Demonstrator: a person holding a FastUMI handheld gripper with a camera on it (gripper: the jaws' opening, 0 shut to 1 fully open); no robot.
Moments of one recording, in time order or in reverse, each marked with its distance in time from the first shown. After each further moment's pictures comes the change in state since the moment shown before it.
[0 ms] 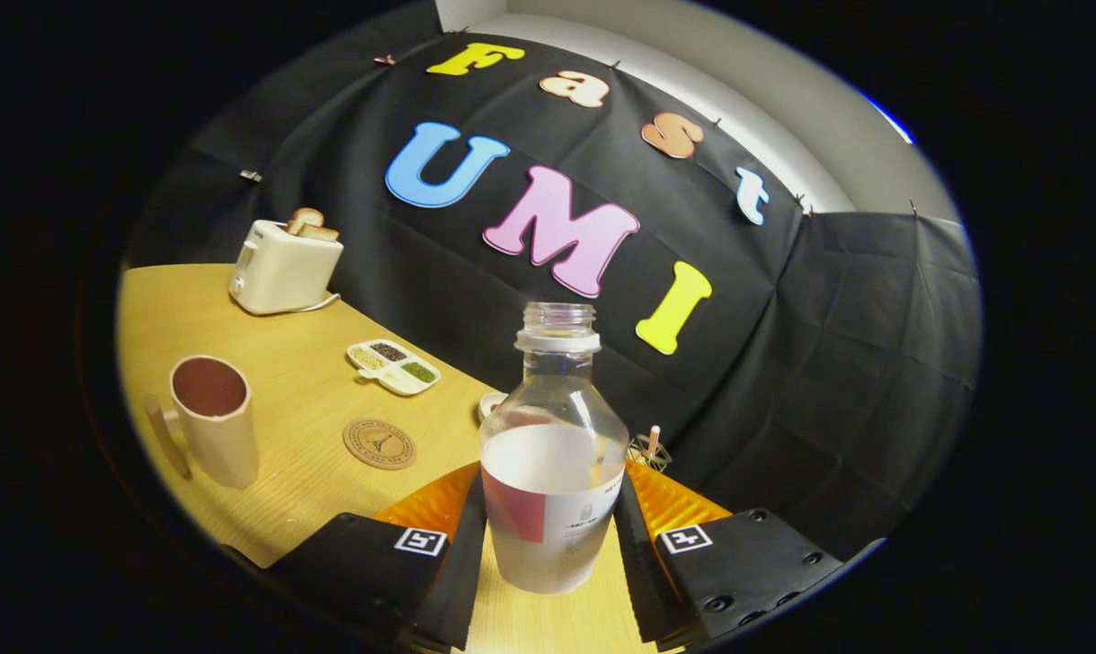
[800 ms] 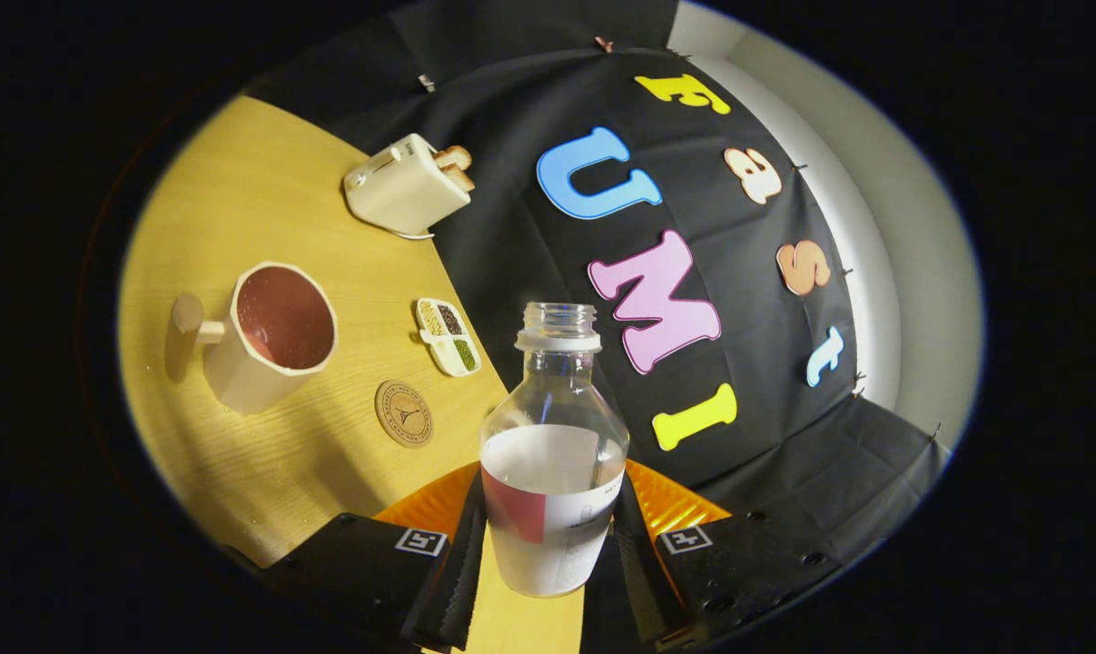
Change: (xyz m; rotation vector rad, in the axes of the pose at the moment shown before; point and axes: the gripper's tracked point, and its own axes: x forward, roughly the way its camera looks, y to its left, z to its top) arm -0.003 0.075 0.030 -0.631 -0.052 0.074
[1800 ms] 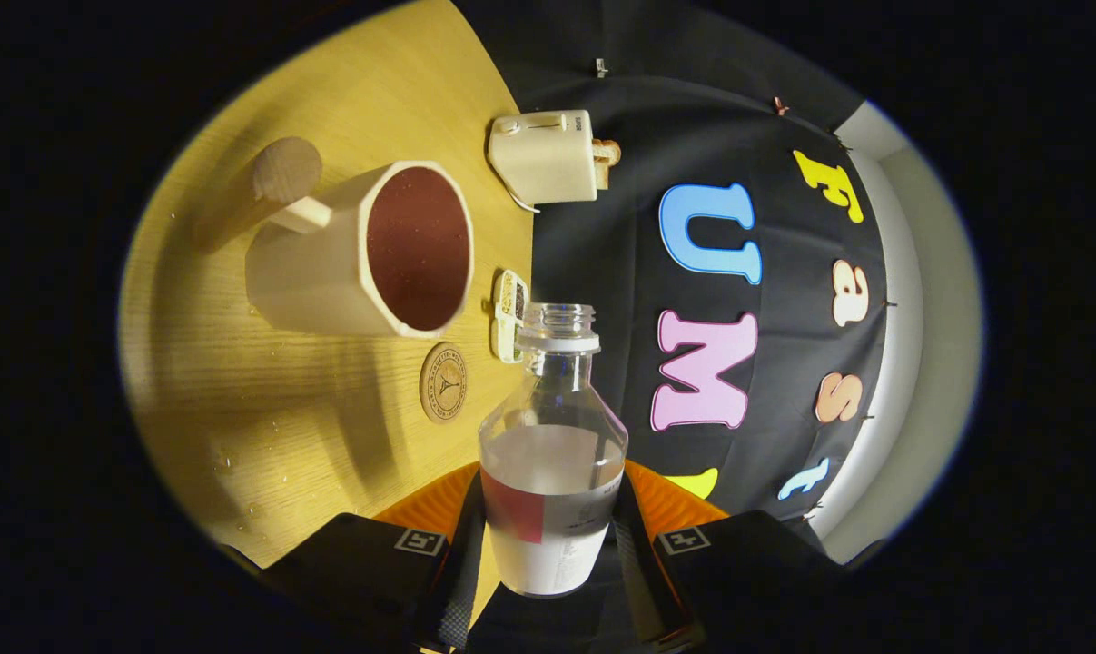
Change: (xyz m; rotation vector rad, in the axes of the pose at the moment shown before) arm 0.021 0.058 0.006 -0.453 -0.019 0.099
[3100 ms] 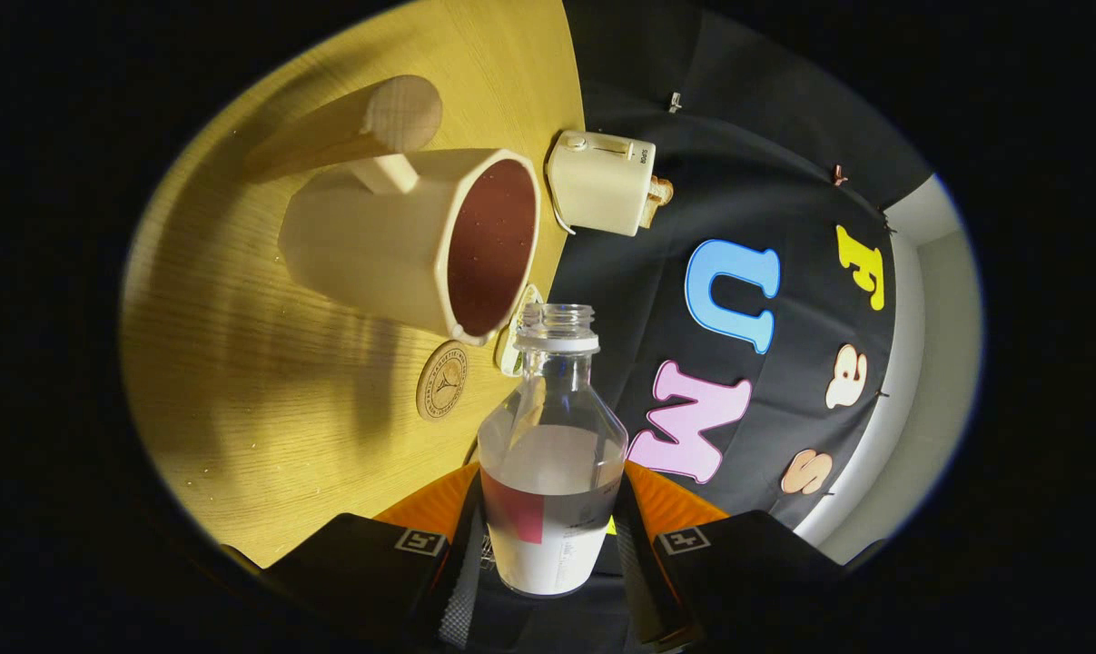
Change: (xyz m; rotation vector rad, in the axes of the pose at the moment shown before) arm 0.009 0.004 0.011 -0.251 -0.078 -0.011
